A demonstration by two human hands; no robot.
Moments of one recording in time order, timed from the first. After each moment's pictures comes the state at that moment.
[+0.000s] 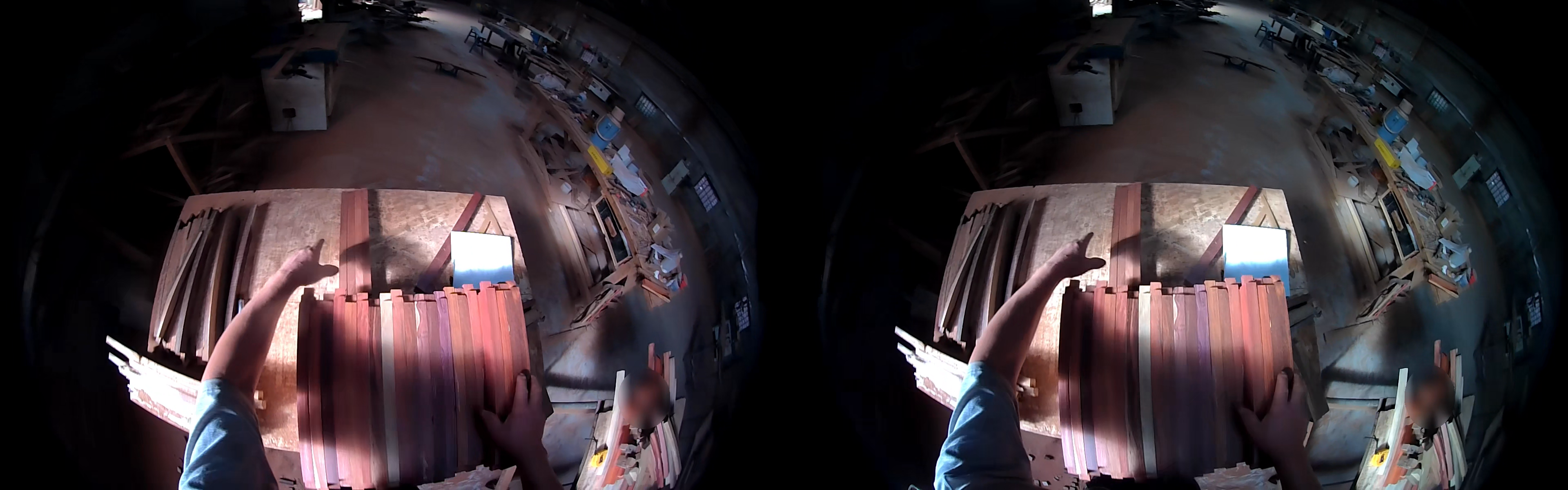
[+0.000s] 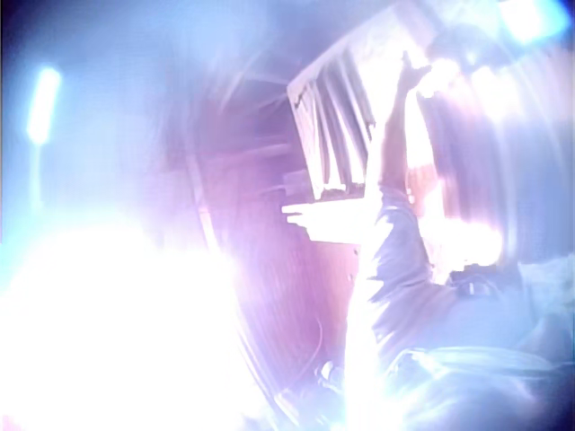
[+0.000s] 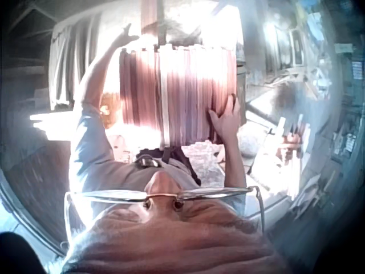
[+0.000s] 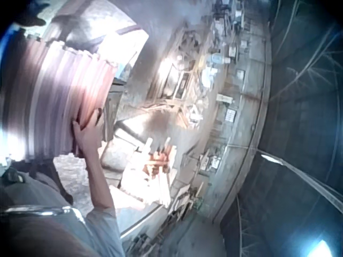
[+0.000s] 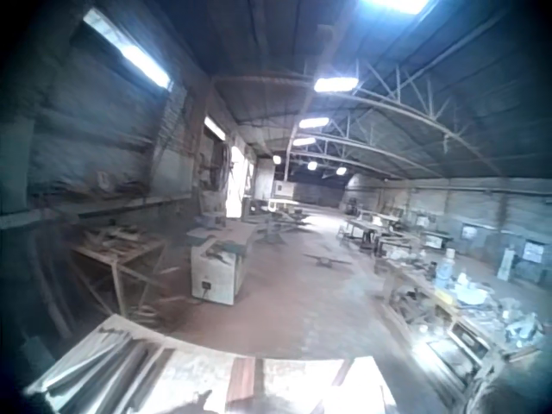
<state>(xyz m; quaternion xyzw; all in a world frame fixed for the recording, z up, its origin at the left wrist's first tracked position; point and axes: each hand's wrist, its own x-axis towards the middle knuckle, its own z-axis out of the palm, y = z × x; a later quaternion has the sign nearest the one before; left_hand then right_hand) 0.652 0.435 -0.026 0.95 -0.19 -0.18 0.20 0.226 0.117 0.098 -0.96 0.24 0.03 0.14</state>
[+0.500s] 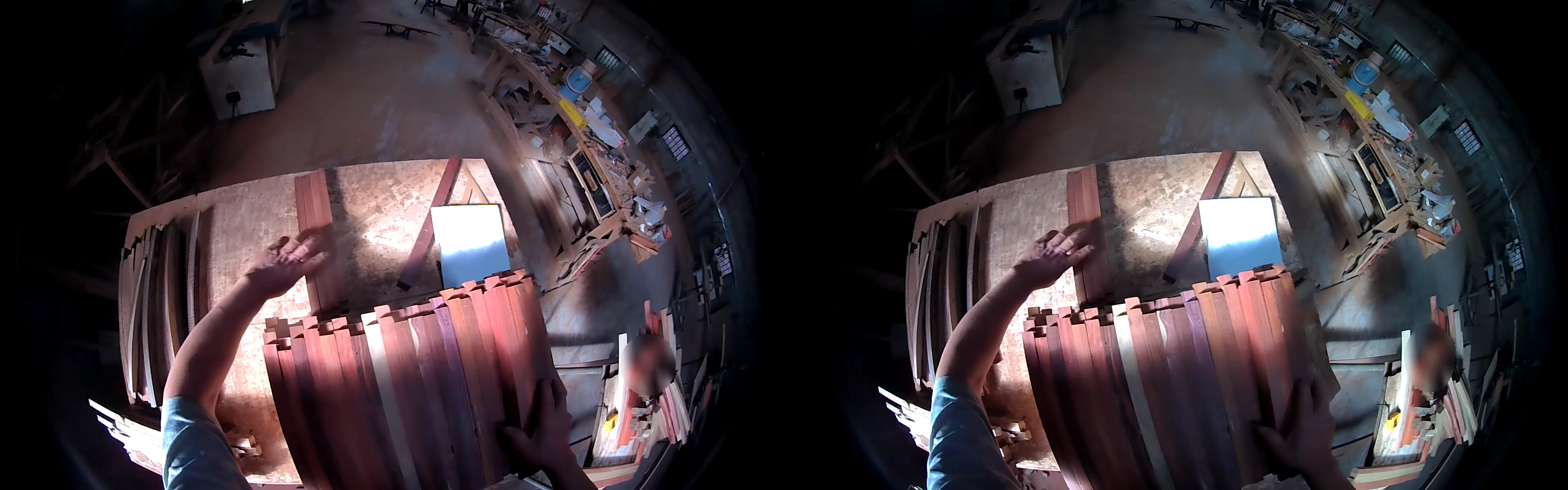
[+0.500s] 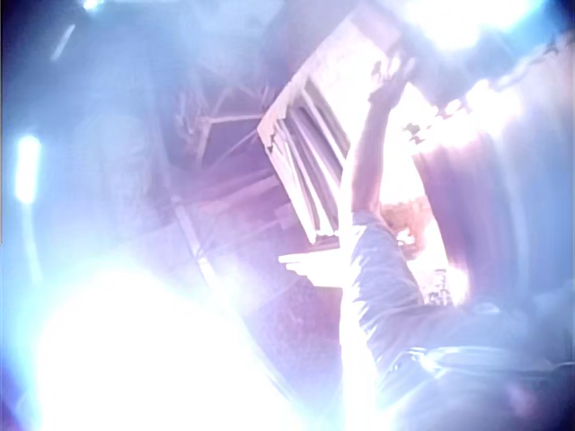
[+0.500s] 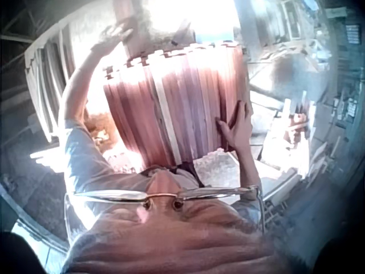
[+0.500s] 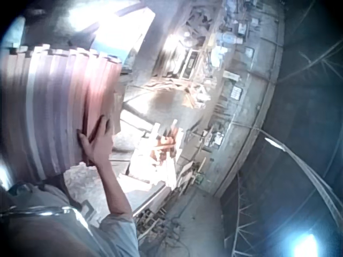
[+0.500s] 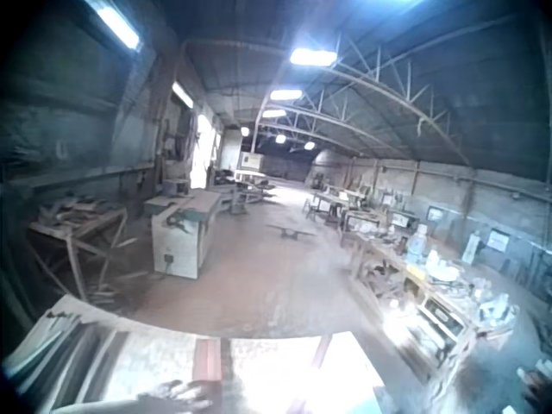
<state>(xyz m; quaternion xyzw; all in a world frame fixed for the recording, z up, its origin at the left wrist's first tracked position) 0.701 0.409 -0.082 0.82 -0.57 0.00 -0.09 0.237 0.121 0.101 -0.96 0.27 0.05 0.11</state>
